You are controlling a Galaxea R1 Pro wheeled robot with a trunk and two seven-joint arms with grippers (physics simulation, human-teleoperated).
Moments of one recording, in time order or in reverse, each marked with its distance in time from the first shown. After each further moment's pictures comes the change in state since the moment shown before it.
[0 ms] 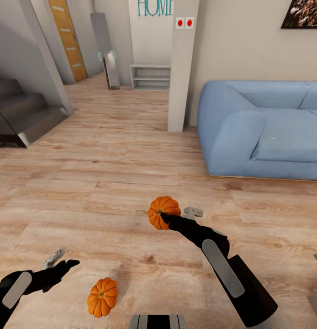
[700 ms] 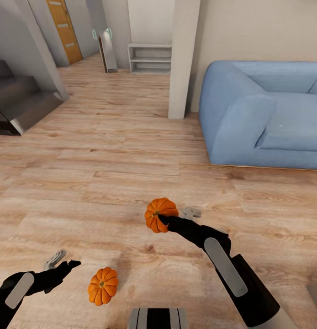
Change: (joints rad) left arm 0.000 -0.020 0.021 0.008 -0.021 -0.005 0.003; right arm 0.000 -0.002 -0.011 -0.029 -0.061 0.078 0.002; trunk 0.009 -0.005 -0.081
